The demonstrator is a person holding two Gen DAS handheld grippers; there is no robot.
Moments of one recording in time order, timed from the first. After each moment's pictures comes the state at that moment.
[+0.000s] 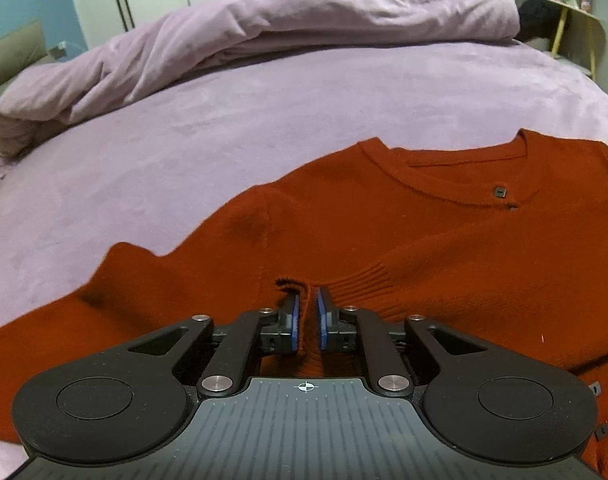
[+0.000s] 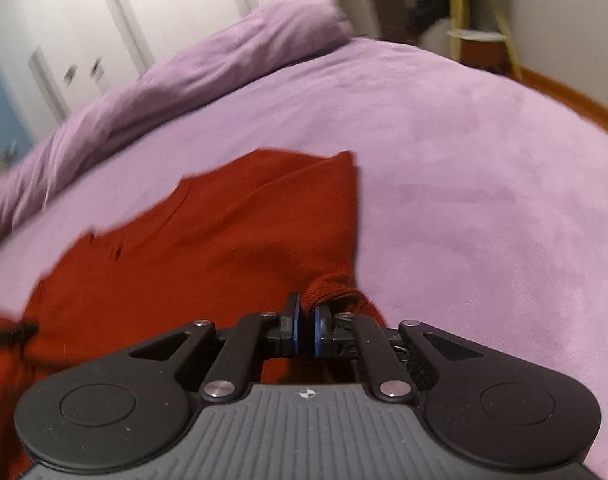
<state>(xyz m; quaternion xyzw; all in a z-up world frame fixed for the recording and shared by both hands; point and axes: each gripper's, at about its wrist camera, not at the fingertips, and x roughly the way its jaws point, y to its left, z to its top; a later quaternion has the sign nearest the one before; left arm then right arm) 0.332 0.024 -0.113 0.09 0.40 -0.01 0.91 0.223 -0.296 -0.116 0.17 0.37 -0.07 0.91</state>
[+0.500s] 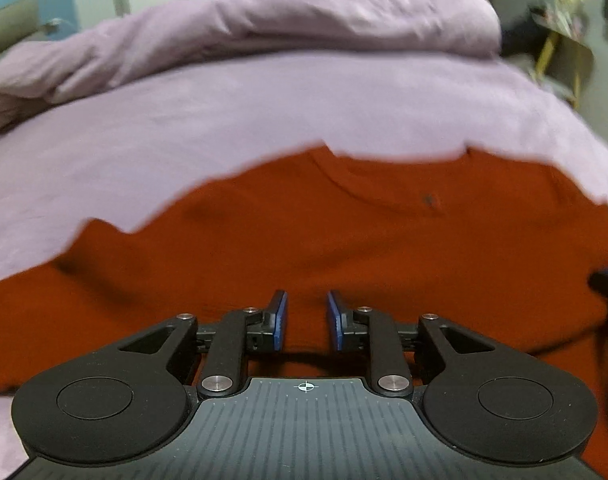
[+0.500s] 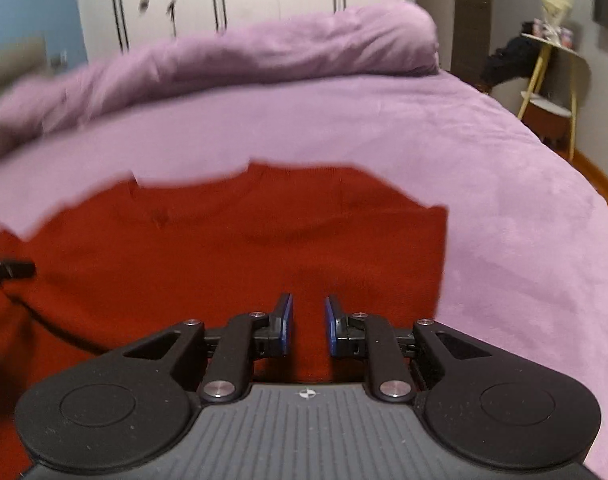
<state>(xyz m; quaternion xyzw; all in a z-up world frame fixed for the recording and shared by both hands) 0.314 -0.008 -0.104 0.05 0.42 -0.05 0.90 0.268 -0.248 -0.127 -0.01 0.36 -0.04 0.93</state>
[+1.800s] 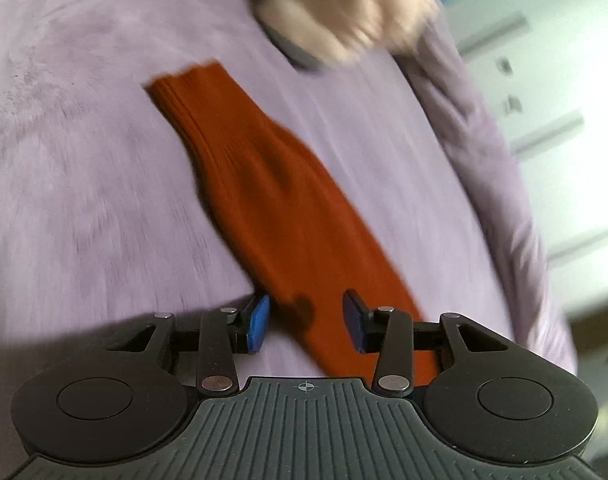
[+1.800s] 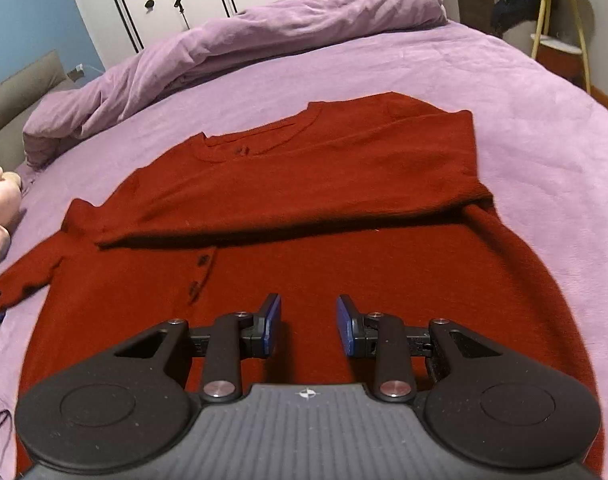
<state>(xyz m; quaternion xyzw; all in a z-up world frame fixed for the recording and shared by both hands) 0.186 0.409 -0.150 -0.52 0.28 0.19 0.79 0.170 -0.212 -0.103 0.14 0.40 0.02 0.91</state>
